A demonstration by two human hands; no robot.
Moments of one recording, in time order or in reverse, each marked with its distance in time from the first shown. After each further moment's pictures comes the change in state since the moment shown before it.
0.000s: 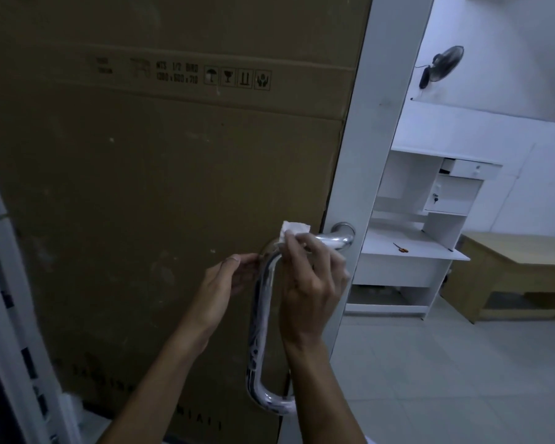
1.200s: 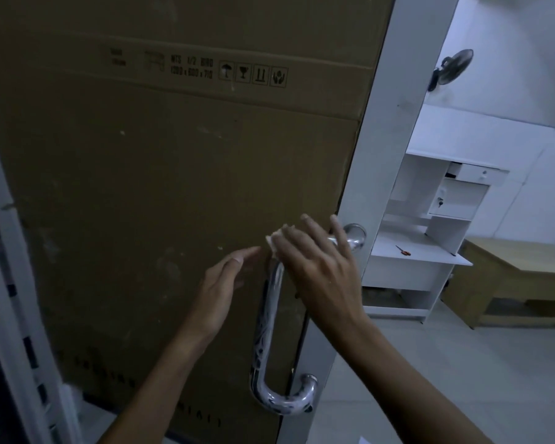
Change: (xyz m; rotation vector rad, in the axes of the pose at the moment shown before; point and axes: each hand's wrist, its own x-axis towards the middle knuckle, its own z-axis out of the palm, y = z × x) left_hand -0.002 -0.010 -0.013 0.053 -0.012 0.093; right_hand 0.045 0.014 -0.023 -0.231 -0.621 -0.541
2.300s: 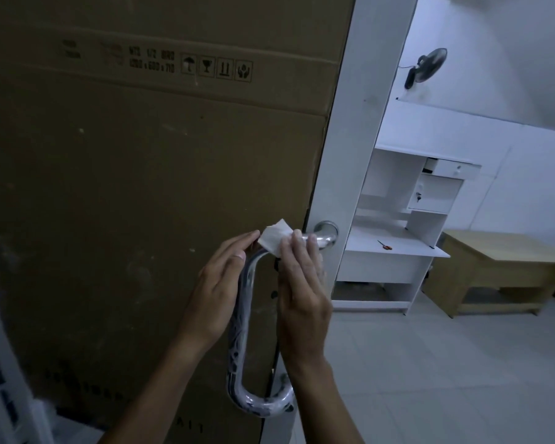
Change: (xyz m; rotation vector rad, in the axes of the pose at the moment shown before) left_hand 0.011 0.006 0.035 0.085 -0.018 0.262; right_hand -0.041 -0.019 0.041 0.478 0.481 0.391
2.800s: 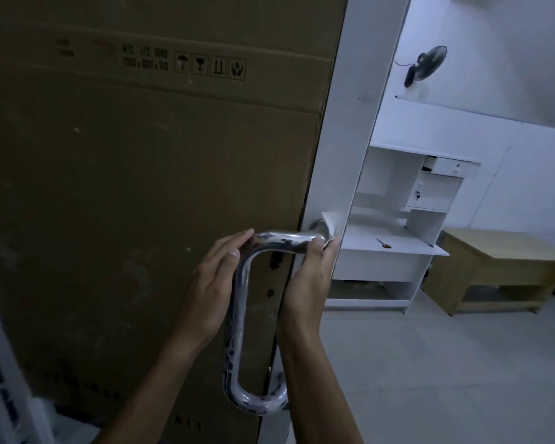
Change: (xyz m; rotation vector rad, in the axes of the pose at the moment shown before) left_hand 0.002 -0.002 0.003 0.023 0.051 -0.005; right_hand 0.041 -0.032 -0.010 0.717 0.098 1.067
